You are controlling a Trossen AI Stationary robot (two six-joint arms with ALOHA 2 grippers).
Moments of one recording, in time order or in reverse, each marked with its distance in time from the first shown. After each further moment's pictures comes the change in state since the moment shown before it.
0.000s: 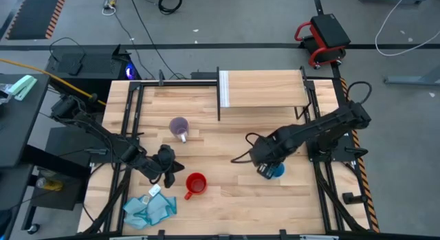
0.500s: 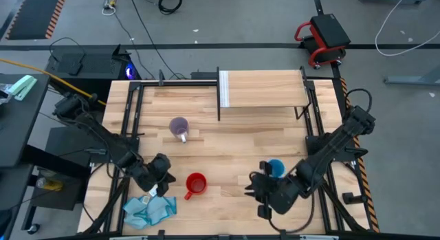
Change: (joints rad) left arm -0.163 0.042 0.000 -0.057 0.086 -0.262; right arm 0.359 -0.001 -0.106 0.768 0.500 -0.230
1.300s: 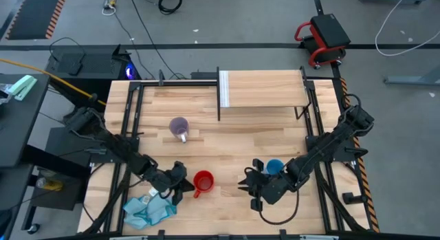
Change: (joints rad) left arm 0.119 0.366 0.048 0.594 0.048 0.293; right arm -0.080 0.013 -0.318 0.439 0.011 -0.142
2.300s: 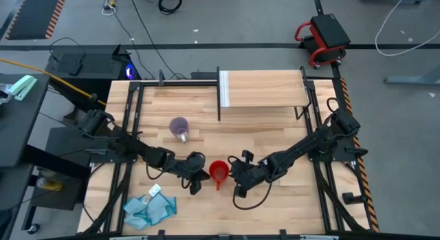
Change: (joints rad) left arm 0.245 0.117 0.168 -0.085 0.152 0.181; right arm -0.186 0.151 0.037 -0.014 -0.083 -0.026
